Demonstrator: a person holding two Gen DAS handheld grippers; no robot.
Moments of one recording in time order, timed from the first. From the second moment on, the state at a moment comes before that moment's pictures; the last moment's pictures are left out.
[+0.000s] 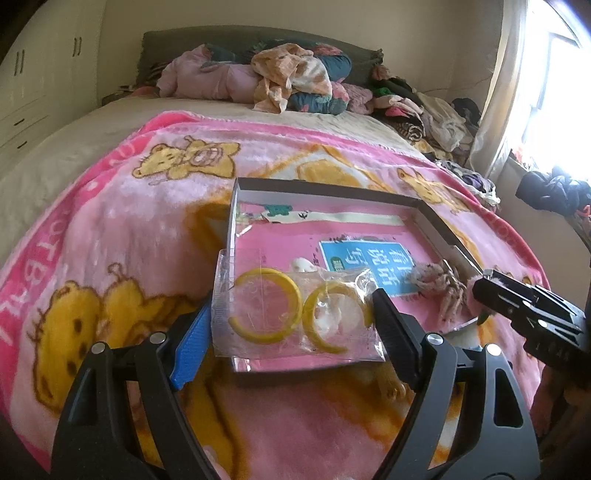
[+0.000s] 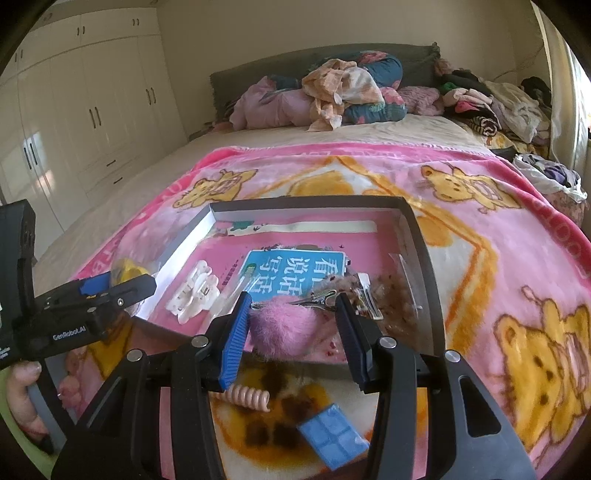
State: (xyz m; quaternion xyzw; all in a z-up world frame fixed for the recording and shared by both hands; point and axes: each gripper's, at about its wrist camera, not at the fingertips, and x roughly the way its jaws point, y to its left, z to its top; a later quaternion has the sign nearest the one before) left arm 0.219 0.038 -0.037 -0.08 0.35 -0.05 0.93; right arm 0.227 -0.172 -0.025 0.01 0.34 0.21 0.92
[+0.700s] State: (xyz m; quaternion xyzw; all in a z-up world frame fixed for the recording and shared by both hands) left arm 0.265 0.036 -0.053 -0.07 0.35 -0.06 0.93; right arm 0.264 -0.154 -0.046 -0.02 0.36 0.17 0.92
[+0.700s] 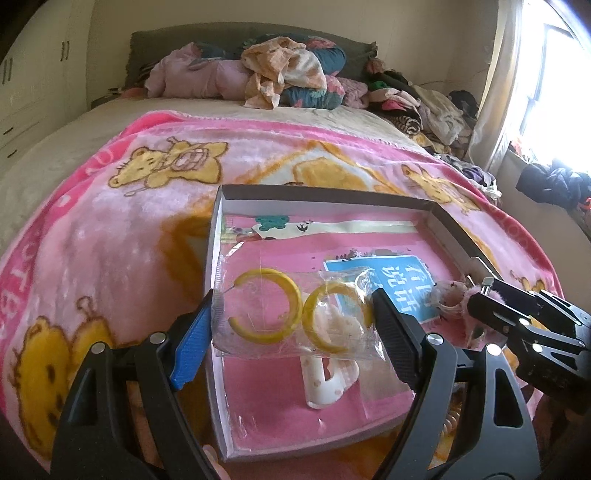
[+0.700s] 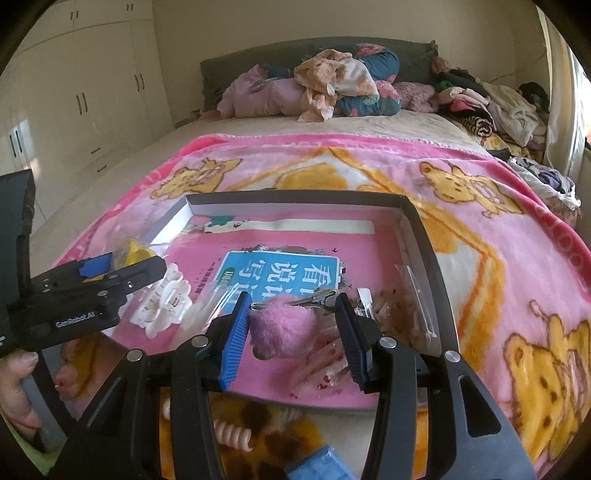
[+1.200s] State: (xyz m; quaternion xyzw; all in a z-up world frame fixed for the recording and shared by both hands) left arm 0.273 0.034 -0.062 -0.06 0.36 -0.07 0.93; right arm 0.277 -0.138 -0.067 -0.03 0.38 0.17 0.91
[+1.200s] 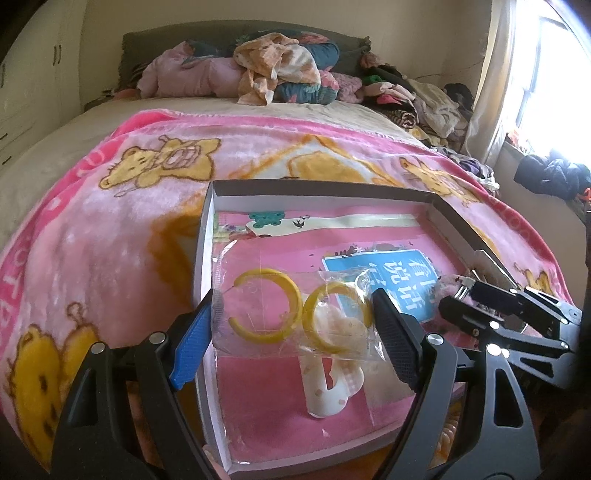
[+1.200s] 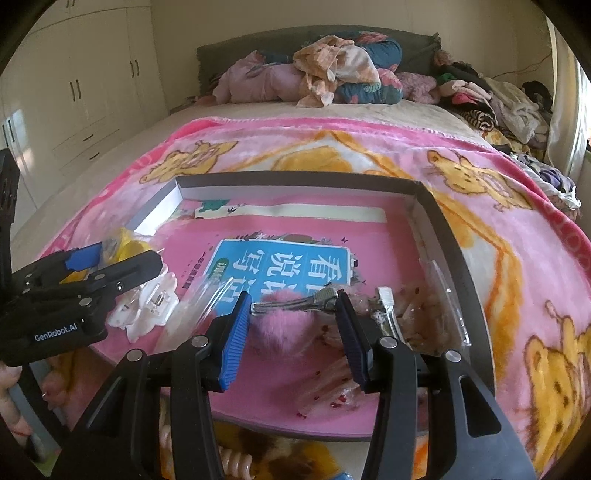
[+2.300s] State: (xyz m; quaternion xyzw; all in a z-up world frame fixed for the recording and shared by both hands) left arm 0.256 0.037 -0.040 -0.06 0.33 -0.06 0.94; right arm 0.219 -0.164 -0.041 -0.02 0.32 0.15 0.93
